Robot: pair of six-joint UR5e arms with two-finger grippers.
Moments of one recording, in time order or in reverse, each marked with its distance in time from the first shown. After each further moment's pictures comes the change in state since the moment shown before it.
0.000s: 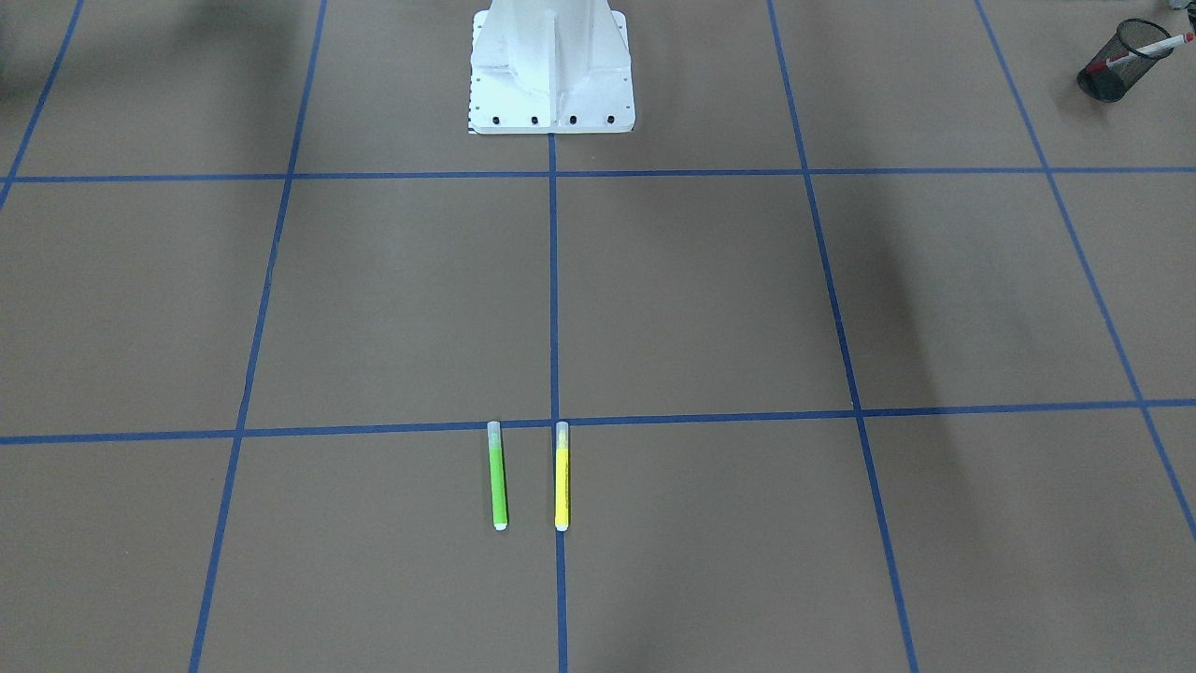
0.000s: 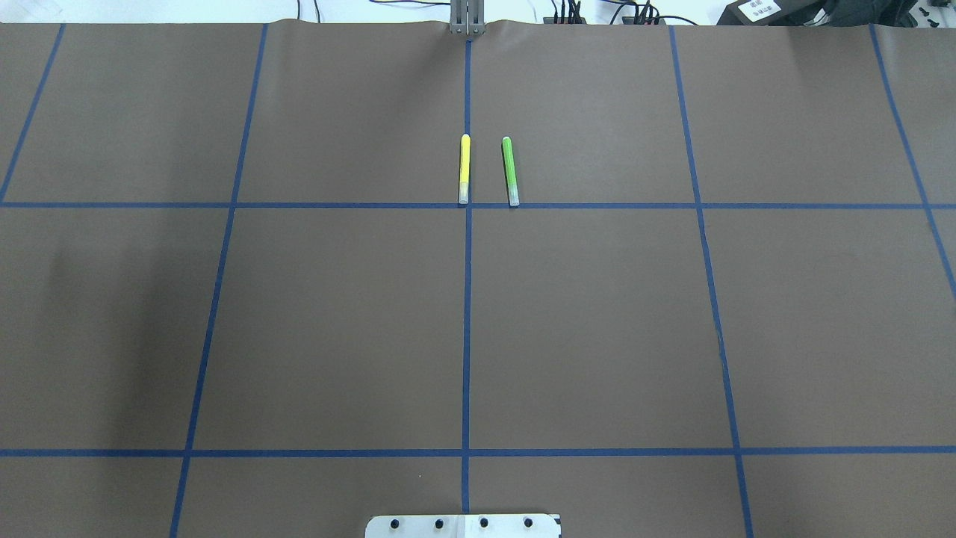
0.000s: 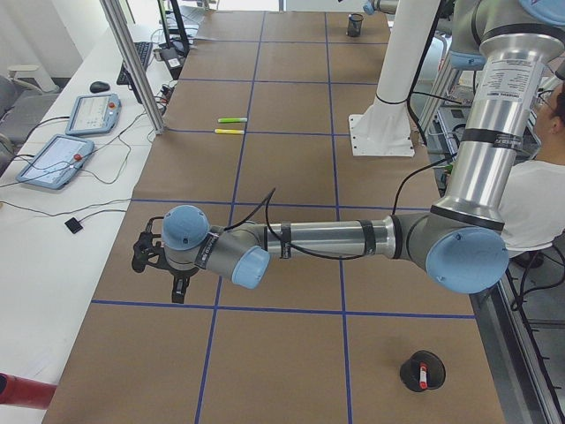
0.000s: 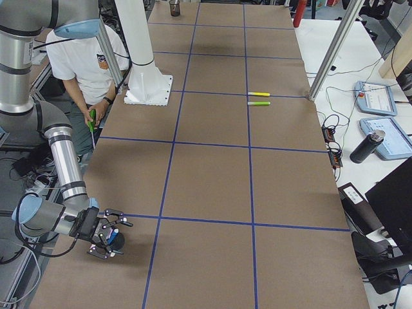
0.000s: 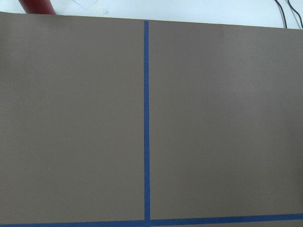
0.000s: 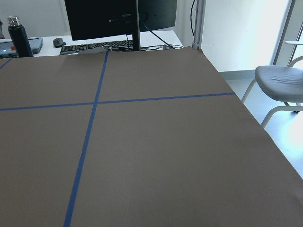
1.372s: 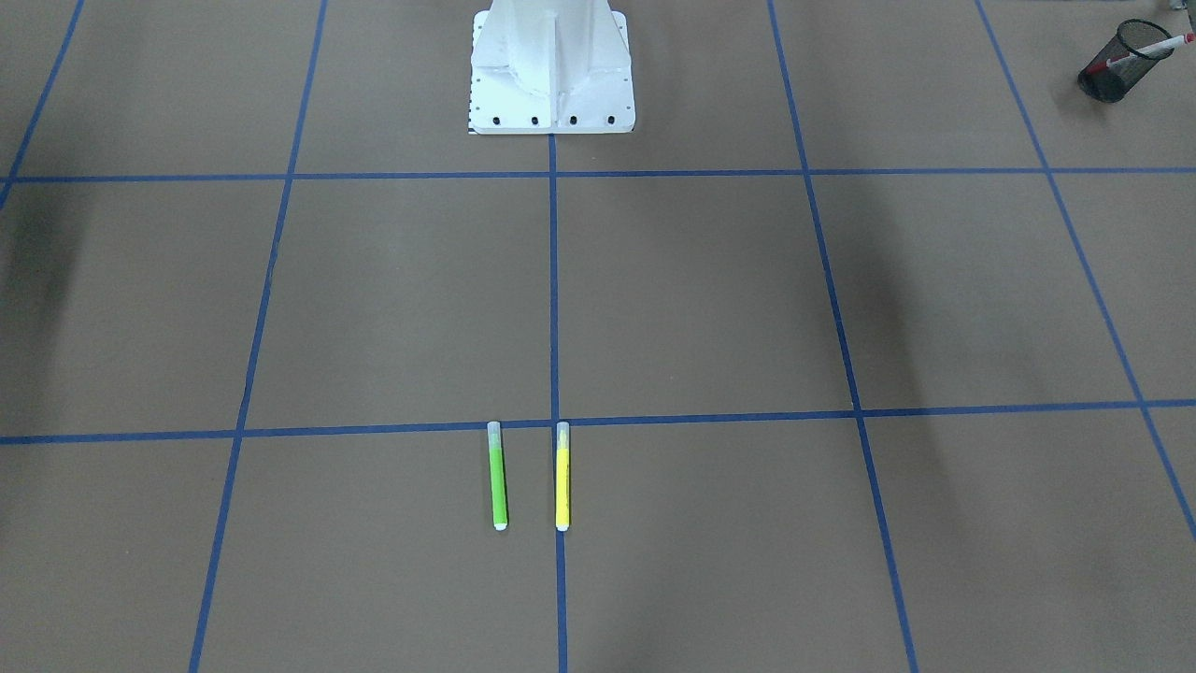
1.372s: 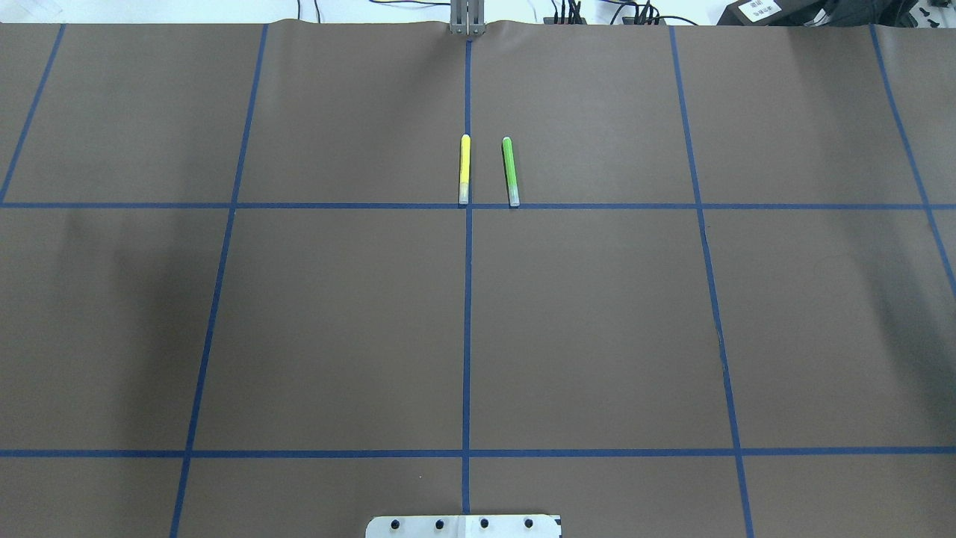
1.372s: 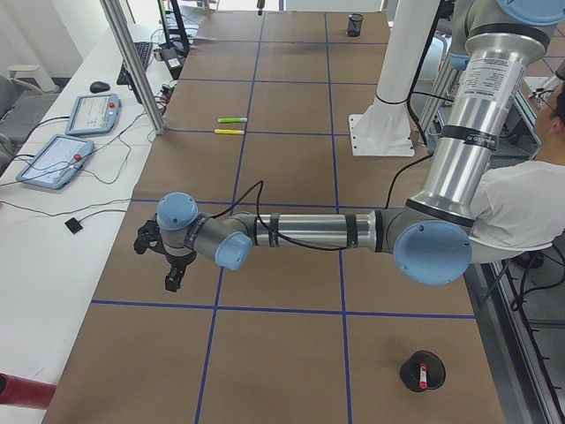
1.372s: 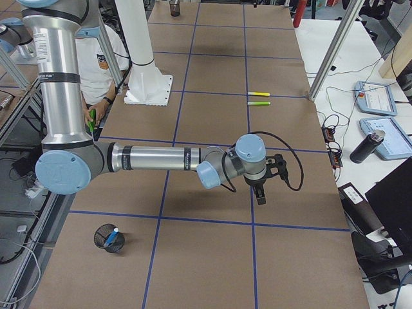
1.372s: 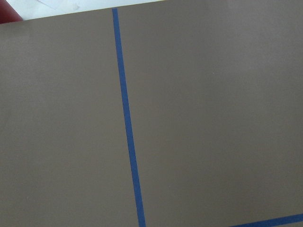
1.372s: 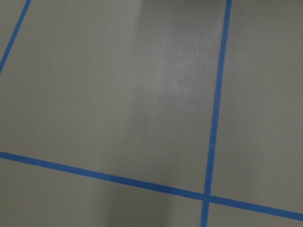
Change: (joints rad) left arm 0.138 -0.074 0.084 0.013 0.121 0.147; right arm -0.864 0.794 0.118 -1.100 -0.169 0.090
